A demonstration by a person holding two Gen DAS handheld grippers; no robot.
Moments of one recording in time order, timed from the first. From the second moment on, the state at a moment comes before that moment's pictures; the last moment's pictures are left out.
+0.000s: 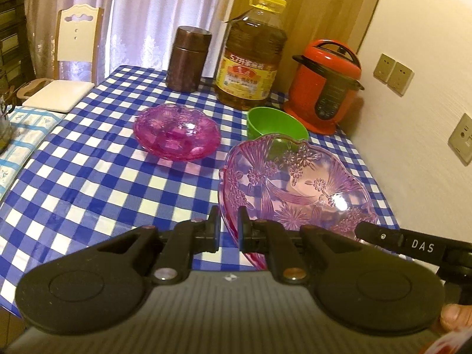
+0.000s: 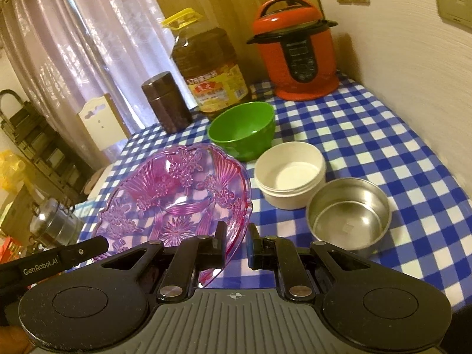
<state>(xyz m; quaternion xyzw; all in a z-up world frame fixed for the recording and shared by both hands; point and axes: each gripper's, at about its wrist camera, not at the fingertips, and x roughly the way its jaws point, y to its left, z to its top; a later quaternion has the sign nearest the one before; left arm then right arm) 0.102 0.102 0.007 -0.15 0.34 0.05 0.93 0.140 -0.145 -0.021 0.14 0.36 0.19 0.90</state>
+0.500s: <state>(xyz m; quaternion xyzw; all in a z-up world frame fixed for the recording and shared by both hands) 0.144 0.156 -0.003 -0.17 0.34 0.09 0.92 0.196 -0.086 -0.028 0.11 0.36 0.24 0.89</state>
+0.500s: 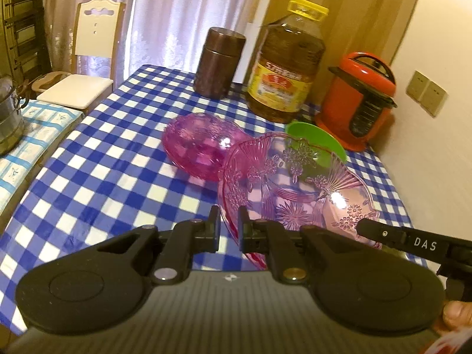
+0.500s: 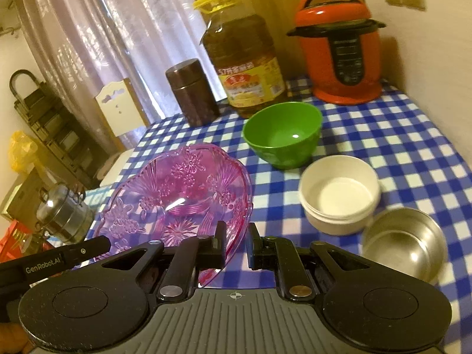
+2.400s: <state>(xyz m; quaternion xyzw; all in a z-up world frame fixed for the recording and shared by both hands) 0.304 0.235 -0.079 -0.15 0.36 0.21 0.90 0.379 0.059 -0.104 -0.05 0.34 0.30 0.89</state>
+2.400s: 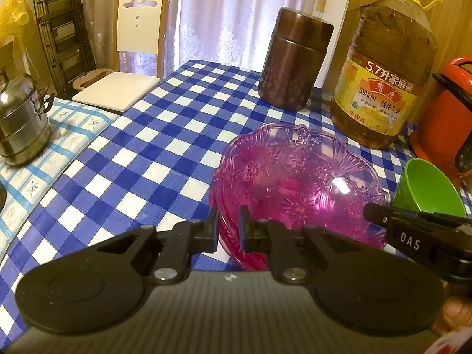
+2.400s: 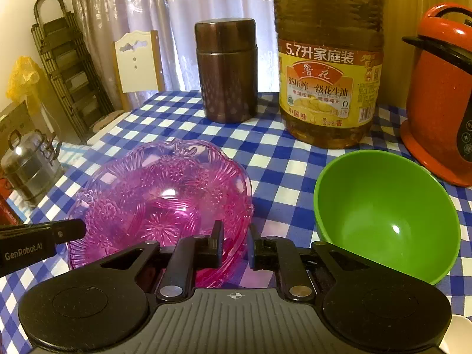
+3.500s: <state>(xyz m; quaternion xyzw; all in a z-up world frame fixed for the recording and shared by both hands) 0.291 0.236 -0.072 -0.15 0.33 0.21 0.91 0.376 0.049 -0.102 -0.01 0.34 0.32 0.89</state>
